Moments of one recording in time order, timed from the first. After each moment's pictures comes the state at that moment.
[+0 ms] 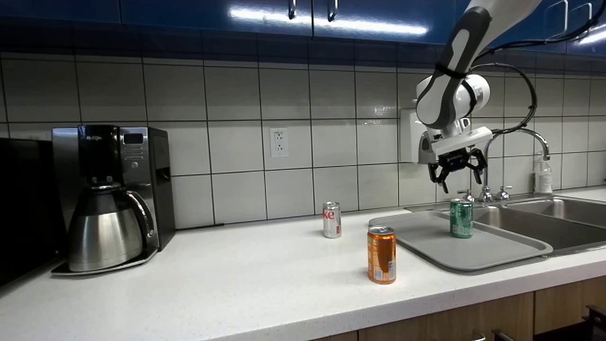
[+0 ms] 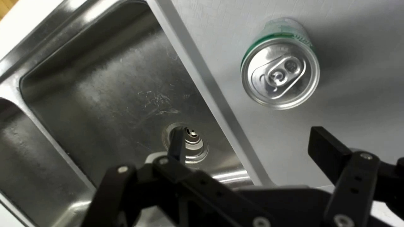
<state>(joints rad) 0.00 0.24 -0.26 -2.12 -0.42 2.40 0.47</state>
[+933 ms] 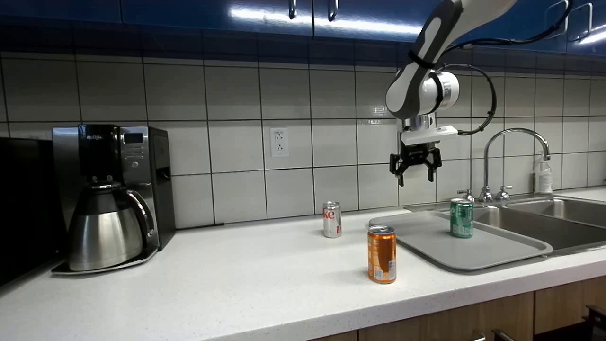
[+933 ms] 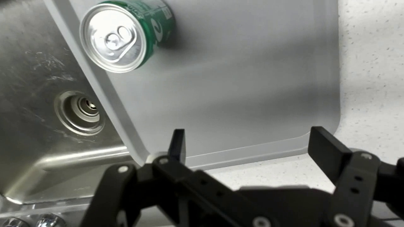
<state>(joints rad) 0.00 0.24 -0.10 -2.08 -0.20 2.47 0.24</state>
